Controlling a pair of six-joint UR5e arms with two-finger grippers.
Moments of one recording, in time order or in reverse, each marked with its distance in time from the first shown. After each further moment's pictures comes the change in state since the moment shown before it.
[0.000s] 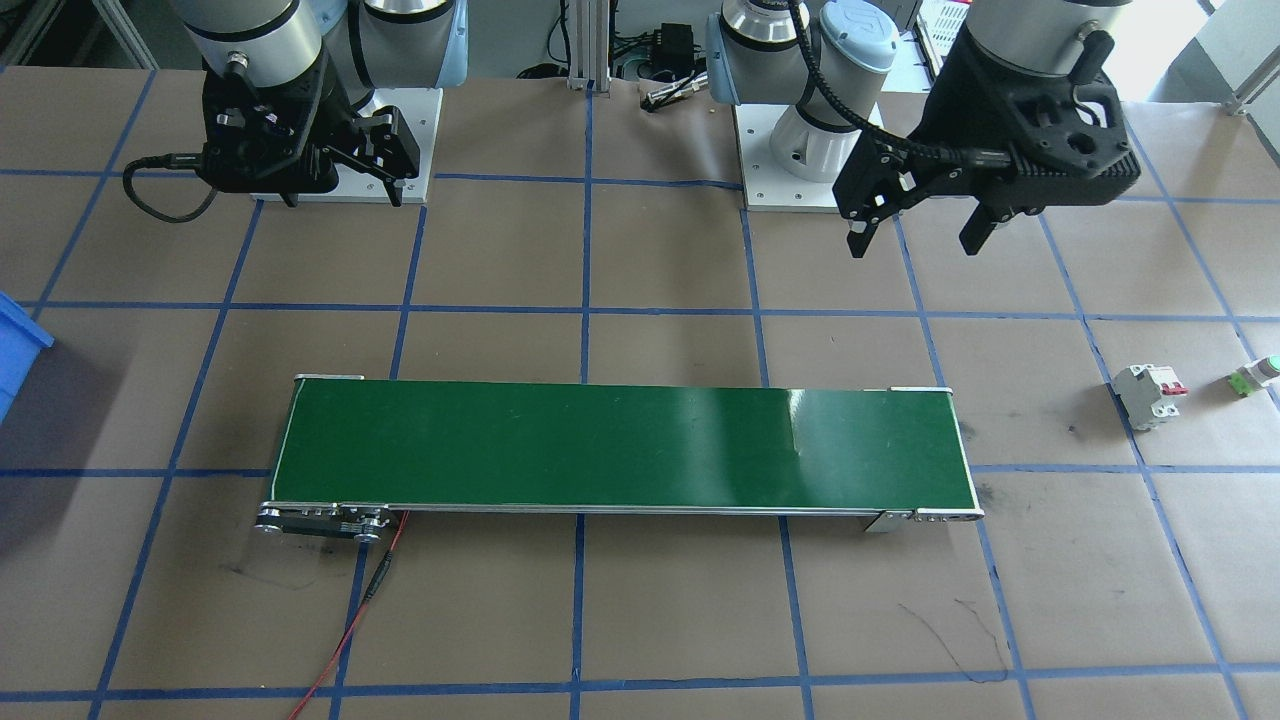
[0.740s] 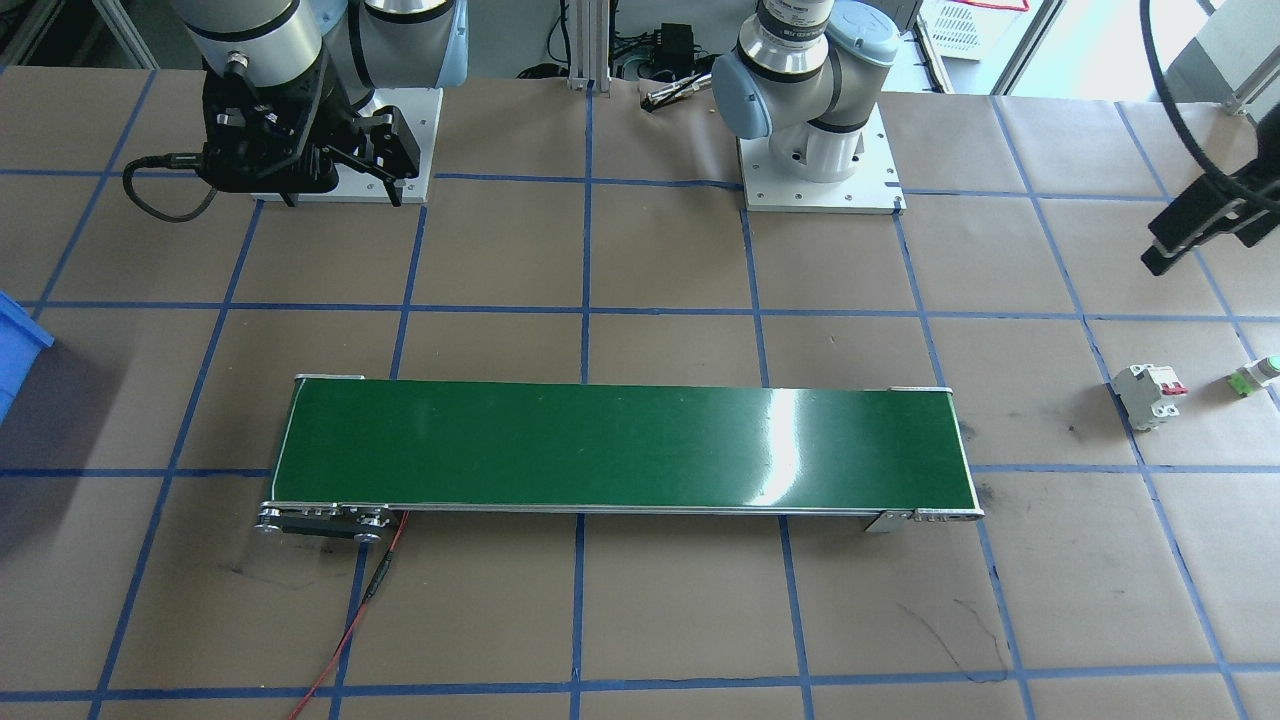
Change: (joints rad) left arm 0.462 -0.034 0.007 -0.030 0.099 0.244; right arm 0.000 0.000 0.000 0.000 0.000 0.001
